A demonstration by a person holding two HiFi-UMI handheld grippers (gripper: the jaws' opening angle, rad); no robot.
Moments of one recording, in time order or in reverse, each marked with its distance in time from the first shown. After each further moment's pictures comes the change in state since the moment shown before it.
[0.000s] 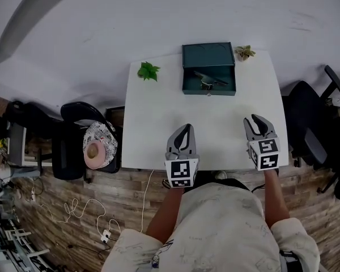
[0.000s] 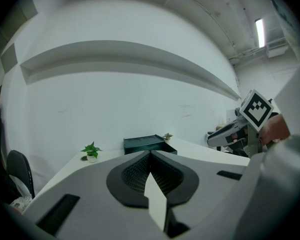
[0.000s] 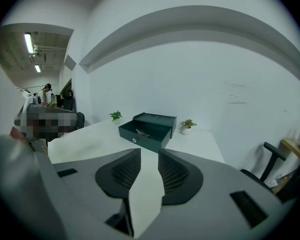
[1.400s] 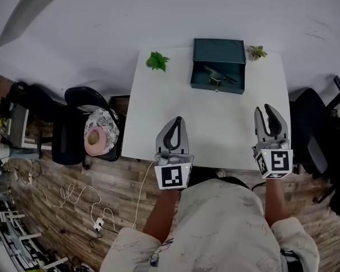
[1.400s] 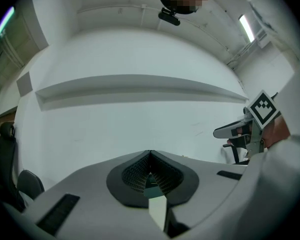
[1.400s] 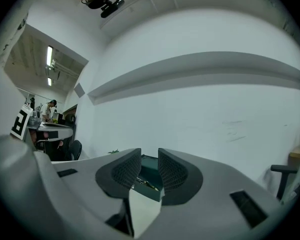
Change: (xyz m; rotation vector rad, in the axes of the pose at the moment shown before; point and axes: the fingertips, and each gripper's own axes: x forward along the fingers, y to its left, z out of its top) left arm -0.047 0.035 0.060 0.051 -0.226 0.148; right arm -0.048 0.004 0.094 -0.023 -0.465 -0.015
